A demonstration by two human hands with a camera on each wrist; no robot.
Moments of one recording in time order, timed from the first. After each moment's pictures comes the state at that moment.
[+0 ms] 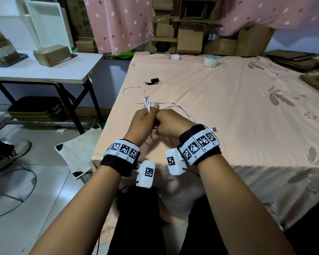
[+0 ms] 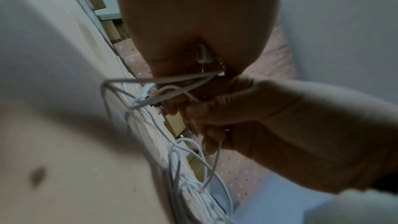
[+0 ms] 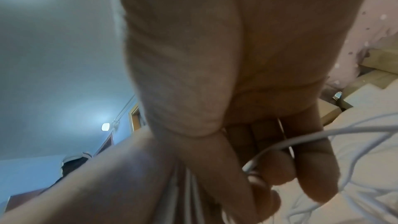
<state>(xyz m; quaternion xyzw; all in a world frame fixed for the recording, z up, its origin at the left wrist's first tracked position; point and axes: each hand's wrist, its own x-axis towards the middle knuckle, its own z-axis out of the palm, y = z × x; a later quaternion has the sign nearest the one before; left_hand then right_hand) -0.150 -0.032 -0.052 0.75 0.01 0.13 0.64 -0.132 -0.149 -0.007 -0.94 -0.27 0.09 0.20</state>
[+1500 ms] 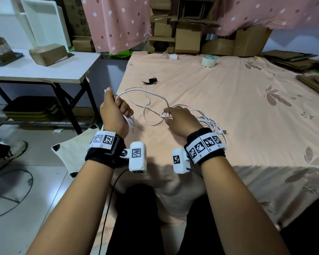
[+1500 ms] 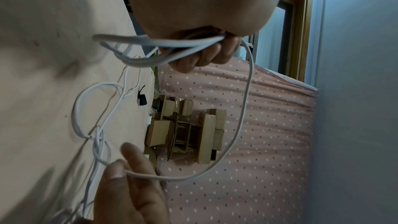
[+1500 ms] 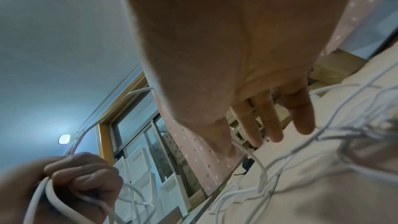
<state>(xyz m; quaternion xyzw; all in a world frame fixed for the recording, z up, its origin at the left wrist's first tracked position) -0.140 0.011 -0.020 0.38 0.14 0.23 0.88 -0.099 -0.182 -0.042 -0.97 -0.17 0.02 0.19</state>
